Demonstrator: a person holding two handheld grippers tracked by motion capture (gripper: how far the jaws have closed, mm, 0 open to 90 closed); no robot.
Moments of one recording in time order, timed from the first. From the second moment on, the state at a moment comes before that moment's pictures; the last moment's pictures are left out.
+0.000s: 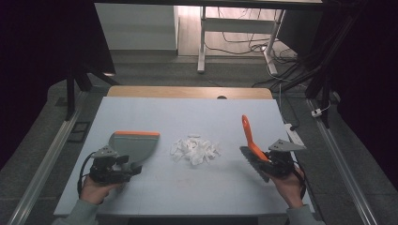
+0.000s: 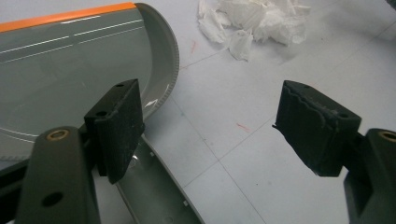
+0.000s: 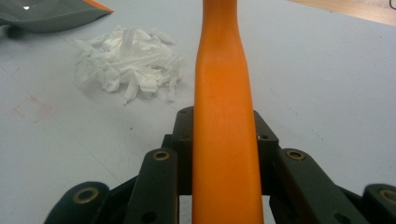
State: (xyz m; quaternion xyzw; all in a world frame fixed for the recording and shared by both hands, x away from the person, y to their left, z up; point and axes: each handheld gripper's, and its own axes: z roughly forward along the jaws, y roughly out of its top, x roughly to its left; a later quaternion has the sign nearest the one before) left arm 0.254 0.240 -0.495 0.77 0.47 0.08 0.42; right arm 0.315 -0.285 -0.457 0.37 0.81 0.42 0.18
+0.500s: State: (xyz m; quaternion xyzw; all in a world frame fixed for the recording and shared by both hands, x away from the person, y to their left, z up) left arm 0.255 0.234 -0.468 0.77 0.50 0.10 0.37; right arm 0.315 -0.293 -0.455 0.38 0.80 0.42 0.18
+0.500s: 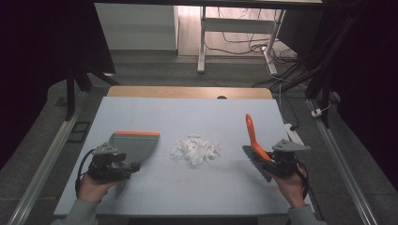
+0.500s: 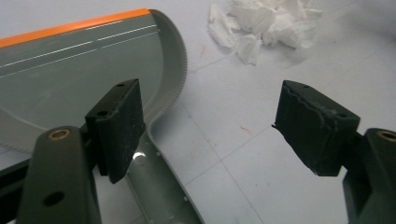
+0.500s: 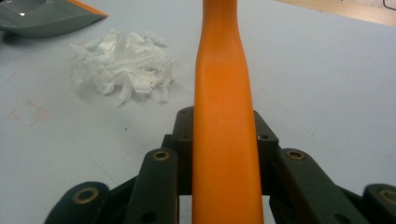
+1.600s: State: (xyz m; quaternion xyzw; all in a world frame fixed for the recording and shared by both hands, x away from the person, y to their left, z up) left arm 0.276 0.245 -0.501 0.74 0.61 0.05 0.26; right arm 0.315 -0.288 -0.463 0.38 0.81 0.41 0.17
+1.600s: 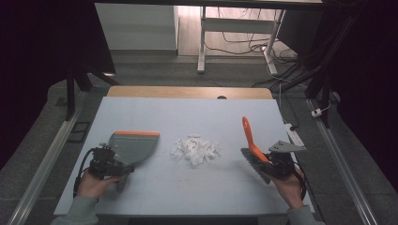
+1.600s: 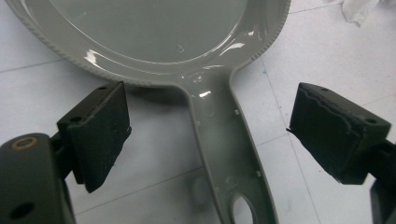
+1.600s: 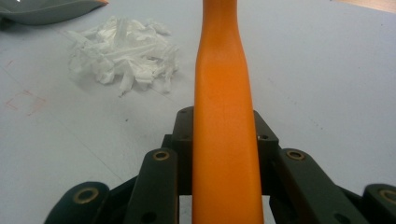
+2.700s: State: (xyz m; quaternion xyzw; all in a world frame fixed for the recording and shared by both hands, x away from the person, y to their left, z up) left arm 0.286 0.237 -0.525 0.73 0.63 0.05 0.26; right arm 0.315 -0.286 -0.465 0.37 0.82 0.39 0.19
